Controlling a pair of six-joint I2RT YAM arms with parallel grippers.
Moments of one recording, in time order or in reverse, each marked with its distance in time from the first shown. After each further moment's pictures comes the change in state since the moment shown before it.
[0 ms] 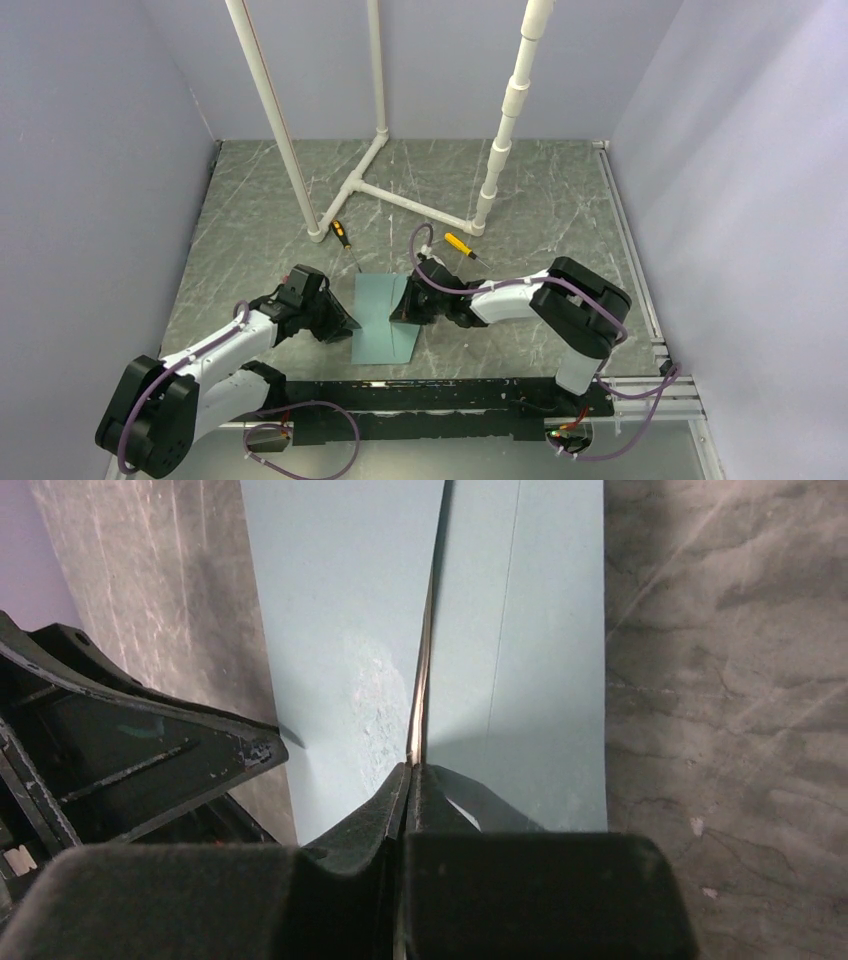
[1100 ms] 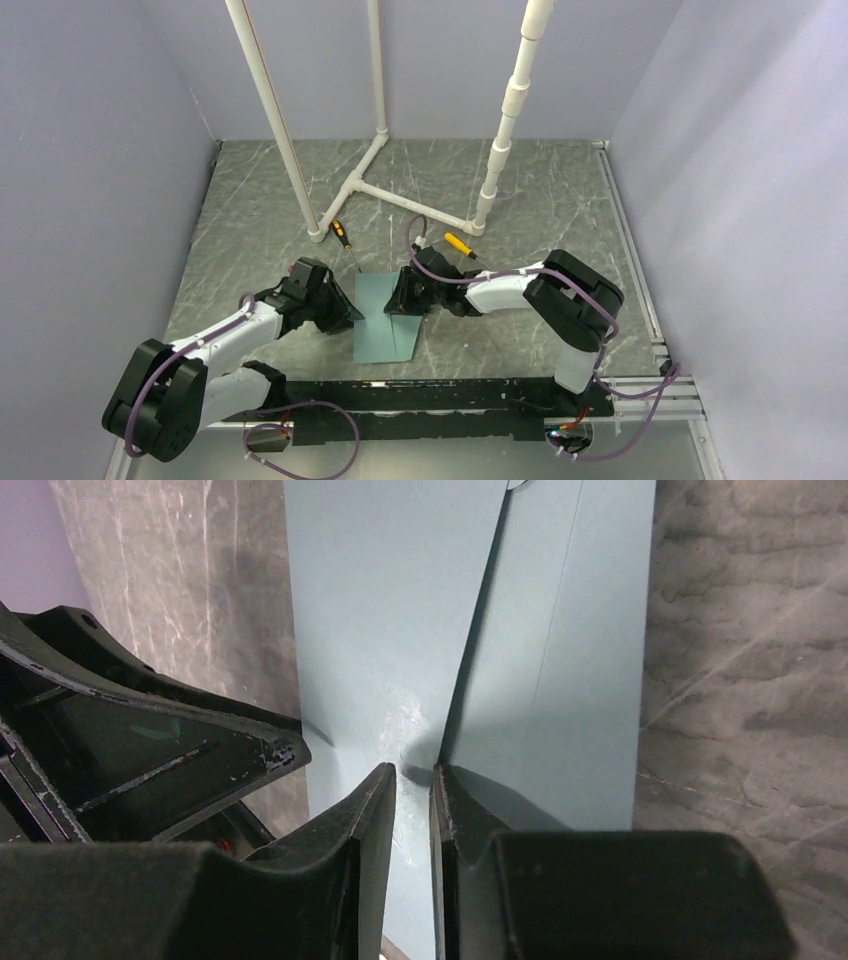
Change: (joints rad) left arm -0.001 0.083 0.040 0.075 -0.021 0.069; right arm -0.050 0.048 0.073 -0.016 -0.076 -0.070
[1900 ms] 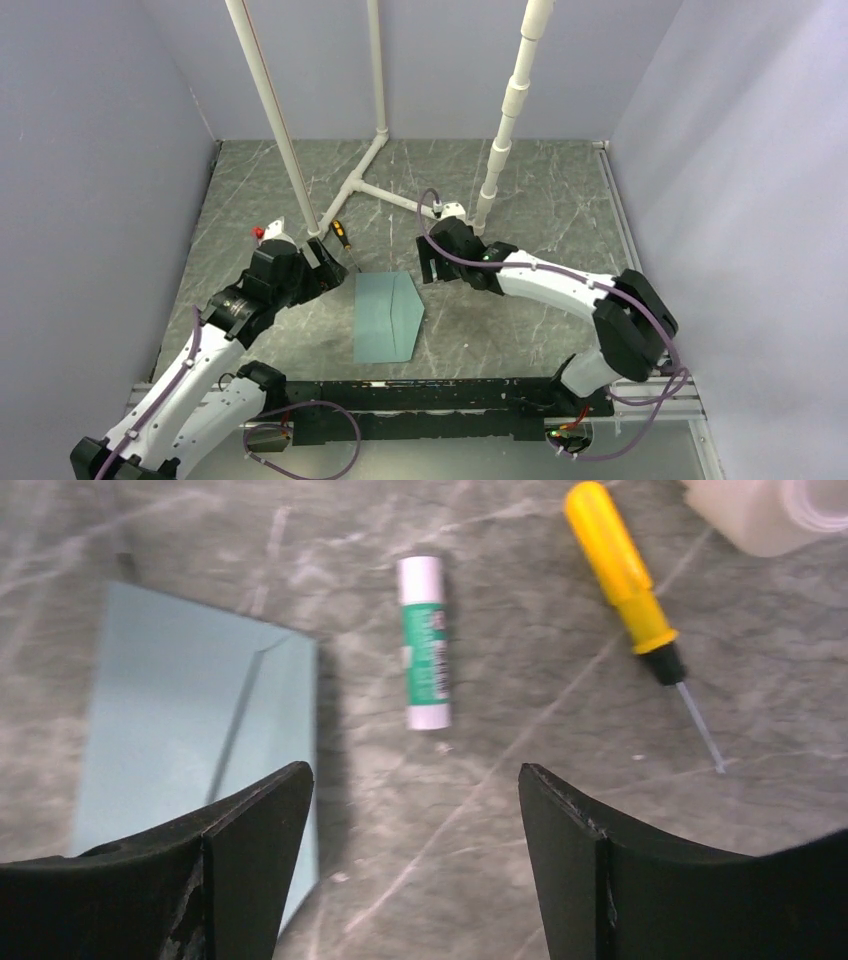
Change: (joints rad) left arm 0.000 -0.362 0.274 -0.336 -0.272 0.227; right arm -0.080 -0.316 0.132 -0.502 0.453 -0.531
